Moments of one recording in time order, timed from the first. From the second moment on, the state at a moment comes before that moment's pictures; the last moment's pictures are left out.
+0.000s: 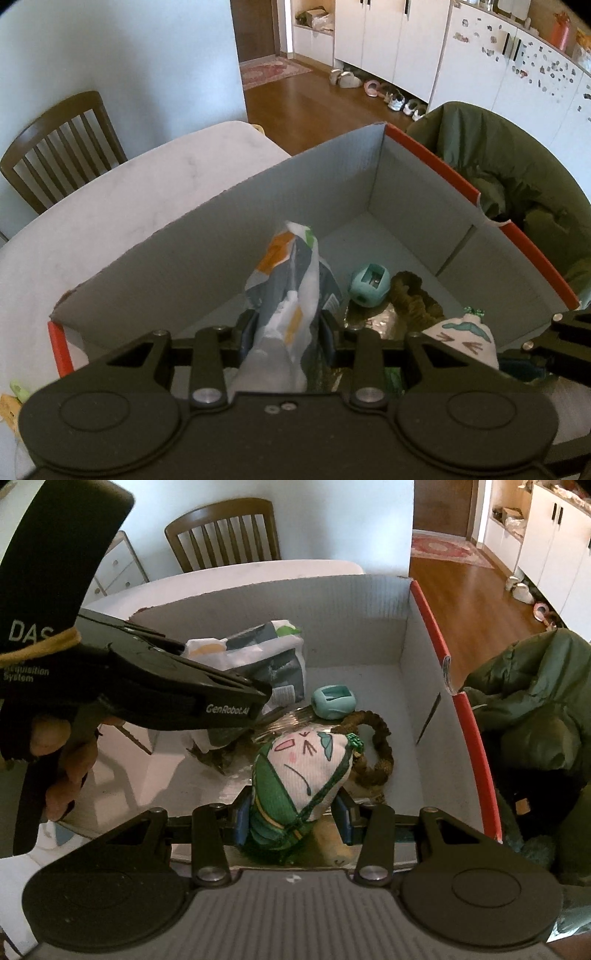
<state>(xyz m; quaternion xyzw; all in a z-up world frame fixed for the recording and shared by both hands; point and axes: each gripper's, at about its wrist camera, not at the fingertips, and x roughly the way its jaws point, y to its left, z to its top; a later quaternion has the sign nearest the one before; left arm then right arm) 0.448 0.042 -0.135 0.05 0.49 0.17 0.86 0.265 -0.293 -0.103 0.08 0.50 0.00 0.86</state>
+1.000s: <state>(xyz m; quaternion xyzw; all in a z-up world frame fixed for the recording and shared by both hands) 0.418 0.014 -0.097 0.07 0.44 0.16 0.88 0.237 -0.291 -0.064 0.09 0.45 0.01 0.89</state>
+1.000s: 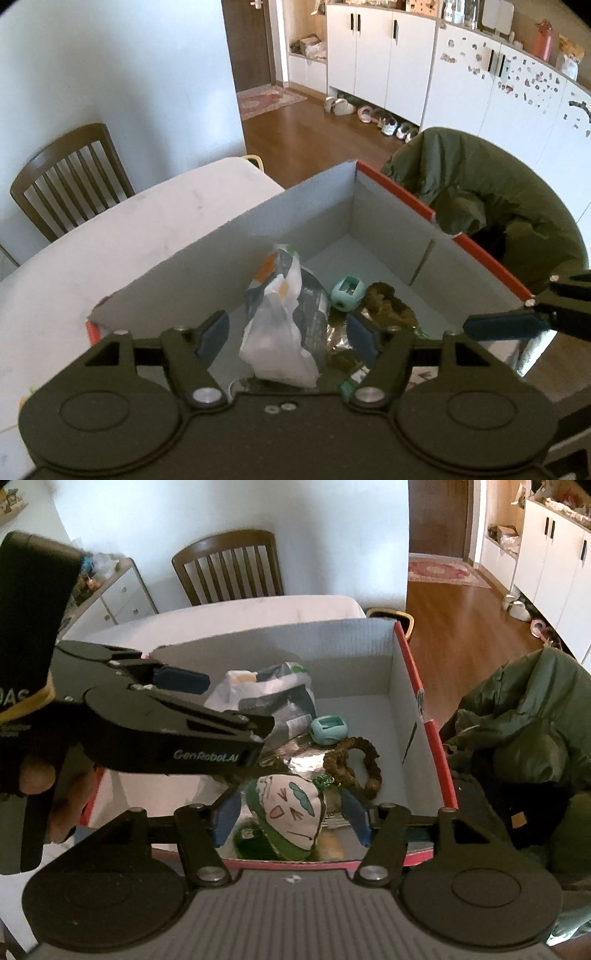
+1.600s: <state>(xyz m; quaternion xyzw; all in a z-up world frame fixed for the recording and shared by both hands) 0.335 0.024 -0.044 0.07 0.39 0.16 0.90 0.212 -0.247 -0.016 0.11 0.40 0.00 0.91</state>
